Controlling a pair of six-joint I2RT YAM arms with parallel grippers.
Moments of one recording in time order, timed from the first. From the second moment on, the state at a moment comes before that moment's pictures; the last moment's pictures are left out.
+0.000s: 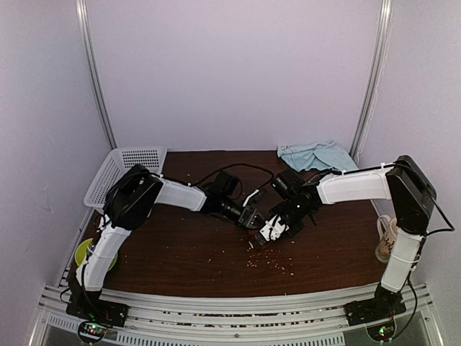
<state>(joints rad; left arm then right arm) -0.79 2.47 1.69 0.07 1.06 -0.39 0.70 1.84 1.16 -0.50 -0.09 -1.52</state>
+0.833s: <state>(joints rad) -0.79 2.50 1.73 0.02 1.07 -0.39 0.72 1.82 1.14 -0.49 -0.01 -1.47</state>
